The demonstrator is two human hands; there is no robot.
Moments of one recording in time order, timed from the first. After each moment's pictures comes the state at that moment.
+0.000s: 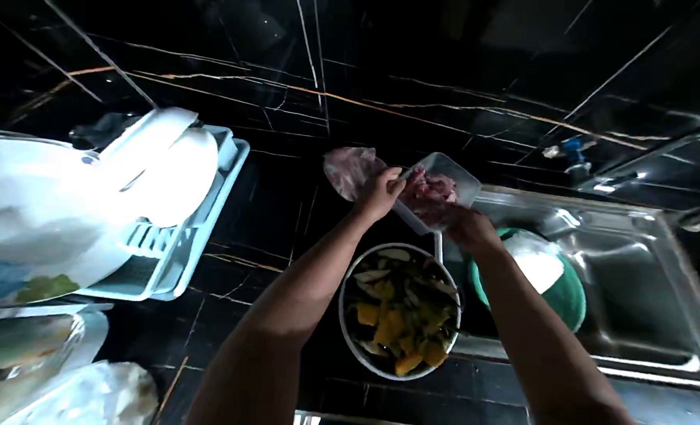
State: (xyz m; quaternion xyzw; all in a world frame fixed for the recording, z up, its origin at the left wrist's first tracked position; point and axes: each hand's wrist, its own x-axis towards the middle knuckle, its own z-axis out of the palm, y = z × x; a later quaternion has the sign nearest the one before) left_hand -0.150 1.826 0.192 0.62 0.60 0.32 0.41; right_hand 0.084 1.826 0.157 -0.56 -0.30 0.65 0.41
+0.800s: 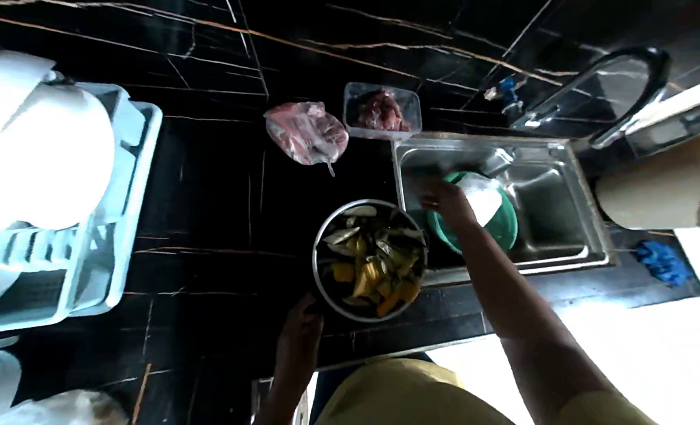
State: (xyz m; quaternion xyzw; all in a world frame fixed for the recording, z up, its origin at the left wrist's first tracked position) left_hand -0.181 1.493 0.129 0.43 0.69 0.33 0.49; right_hand 0.137 1.758 0.137 -0.67 -0.44 0.51 0.30
